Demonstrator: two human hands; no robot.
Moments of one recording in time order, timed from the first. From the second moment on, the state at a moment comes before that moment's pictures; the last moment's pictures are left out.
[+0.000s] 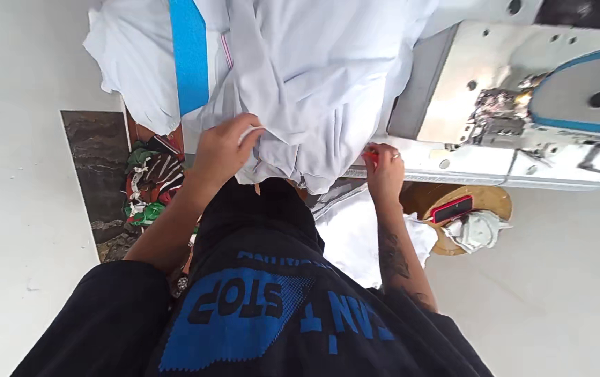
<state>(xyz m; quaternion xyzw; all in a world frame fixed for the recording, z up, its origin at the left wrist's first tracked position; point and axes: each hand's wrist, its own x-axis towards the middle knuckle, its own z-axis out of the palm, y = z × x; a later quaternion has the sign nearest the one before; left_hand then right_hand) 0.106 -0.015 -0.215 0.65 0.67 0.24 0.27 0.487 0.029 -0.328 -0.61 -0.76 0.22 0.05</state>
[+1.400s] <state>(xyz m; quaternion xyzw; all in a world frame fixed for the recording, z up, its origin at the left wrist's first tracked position) 0.111 0.182 -0.275 0.52 0.69 0.29 0.40 0.443 0.043 -0.275 -0.71 -0.66 0.22 0.11</state>
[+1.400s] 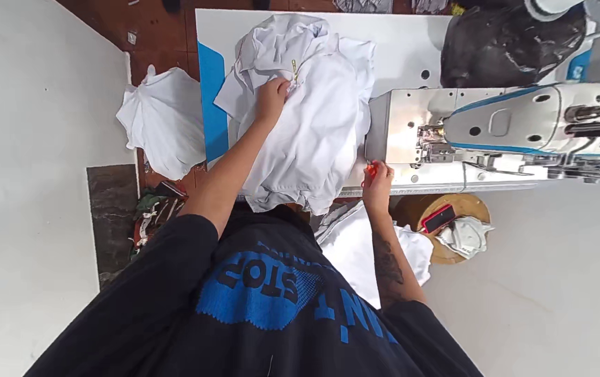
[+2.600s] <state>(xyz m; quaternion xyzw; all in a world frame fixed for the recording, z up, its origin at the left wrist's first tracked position) 0.140 0.117 -0.267 0.53 0.55 0.49 0.42 0.292 0.224 -0.284 -0.40 -0.84 0.20 0.29</state>
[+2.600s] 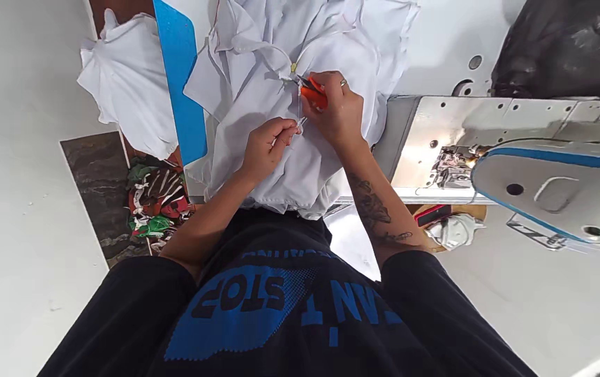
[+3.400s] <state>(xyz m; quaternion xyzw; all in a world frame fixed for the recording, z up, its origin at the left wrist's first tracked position) 0.013 -0.049 -0.202 0.37 0.78 -0.30 0.41 0.458 0.132 -0.249 -0.65 -0.72 0.14 0.19</state>
